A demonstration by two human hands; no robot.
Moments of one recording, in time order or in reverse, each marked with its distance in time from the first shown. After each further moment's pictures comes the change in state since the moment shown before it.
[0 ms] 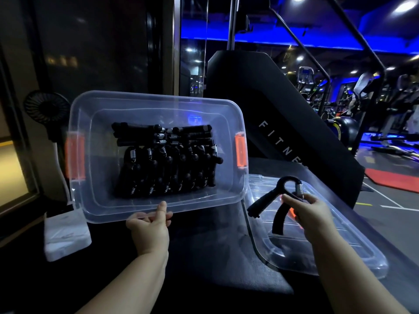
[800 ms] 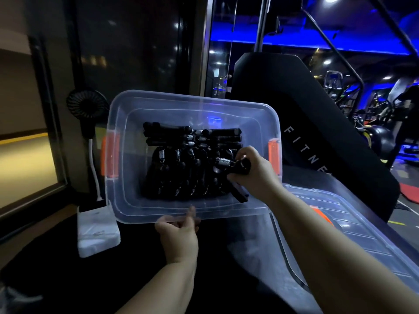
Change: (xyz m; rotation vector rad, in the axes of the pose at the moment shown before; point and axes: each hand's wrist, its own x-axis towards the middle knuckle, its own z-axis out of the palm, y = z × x) left_hand 0.001 -0.002 -0.003 -0.019 -0.041 -0.056; right_hand -0.003 -0.061 0.184 -0.668 -0.362 -0.657
